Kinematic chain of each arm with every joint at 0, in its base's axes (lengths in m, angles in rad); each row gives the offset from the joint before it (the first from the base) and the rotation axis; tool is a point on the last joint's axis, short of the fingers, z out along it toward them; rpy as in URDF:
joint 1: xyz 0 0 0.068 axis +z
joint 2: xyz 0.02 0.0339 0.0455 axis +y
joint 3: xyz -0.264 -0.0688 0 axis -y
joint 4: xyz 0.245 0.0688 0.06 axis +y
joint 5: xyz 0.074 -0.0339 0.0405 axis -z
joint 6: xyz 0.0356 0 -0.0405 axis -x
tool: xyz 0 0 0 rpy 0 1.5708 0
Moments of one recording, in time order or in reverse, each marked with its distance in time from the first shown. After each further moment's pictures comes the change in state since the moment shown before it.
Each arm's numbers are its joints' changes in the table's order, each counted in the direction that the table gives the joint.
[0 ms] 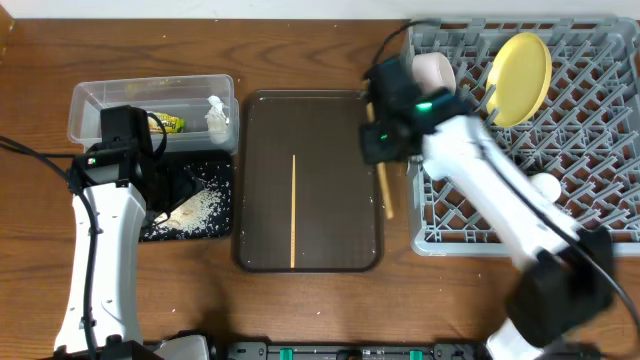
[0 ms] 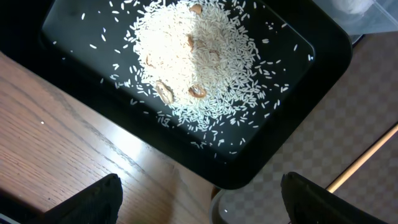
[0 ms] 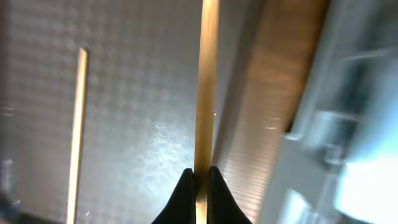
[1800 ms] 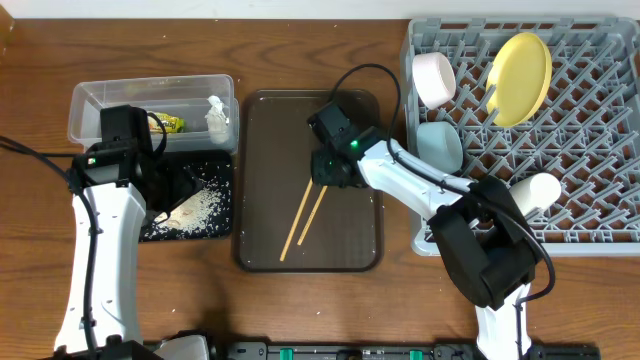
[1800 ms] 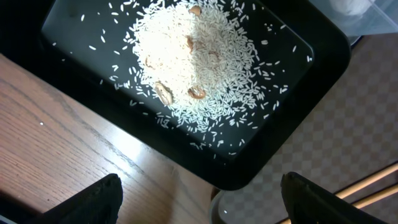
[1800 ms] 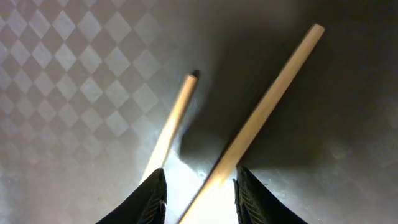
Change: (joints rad) left arm 0.000 0.000 0.000 -0.003 0.000 0.000; right arm 0.191 0.309 -0.142 -0.442 -0.040 -0.307
